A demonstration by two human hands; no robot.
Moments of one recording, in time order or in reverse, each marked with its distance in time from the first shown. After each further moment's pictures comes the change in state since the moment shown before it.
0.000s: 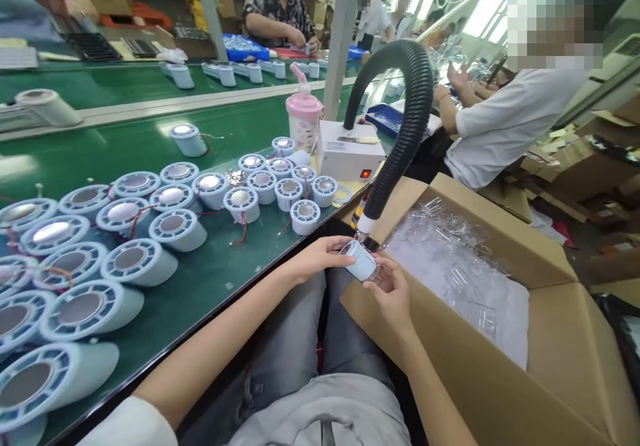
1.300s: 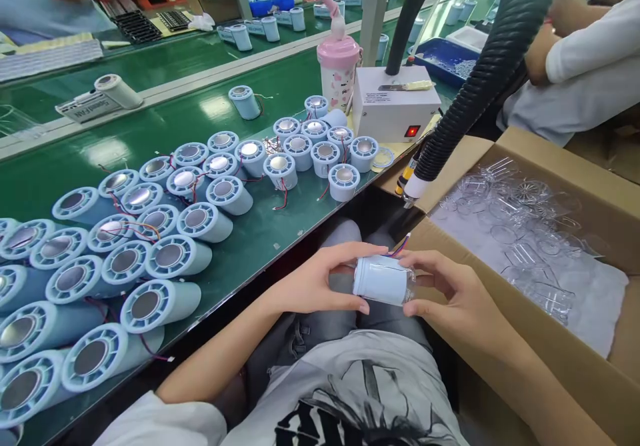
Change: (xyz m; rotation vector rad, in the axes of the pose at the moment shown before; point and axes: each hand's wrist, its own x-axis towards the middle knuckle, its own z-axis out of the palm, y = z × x) left_hand -0.119 0.016 0.025 0.417 -0.059 0.200; right_hand -0.023 -0.112 0.001 -0.230 -0.614 0.195
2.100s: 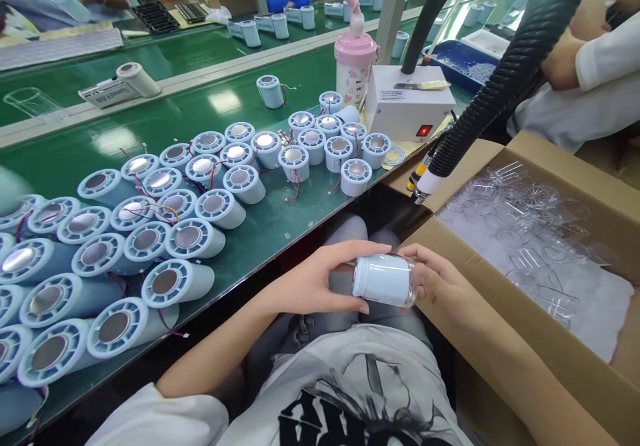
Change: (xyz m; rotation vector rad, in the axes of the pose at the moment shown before) left_hand -0.024 0.010 0.002 0.097 0.035 0.050; right_hand 0.012 -0.008 0.021 0.443 -0.041 0.369
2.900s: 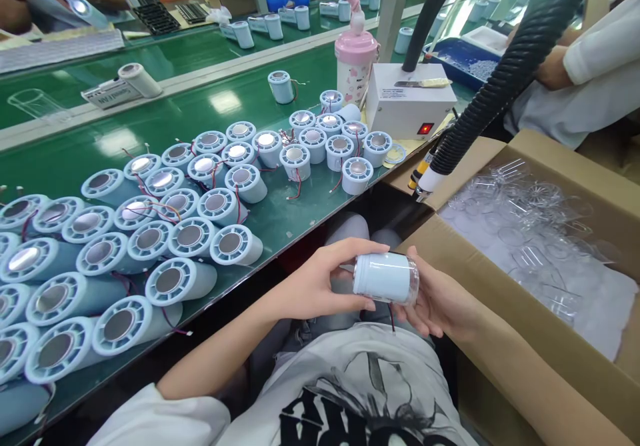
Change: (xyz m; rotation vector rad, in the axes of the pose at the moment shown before) left_hand 0.000 -0.003 0.014 -0.081 0.071 -0.062; right_hand 0.008 0.008 0.006 0.177 -0.229 0.400
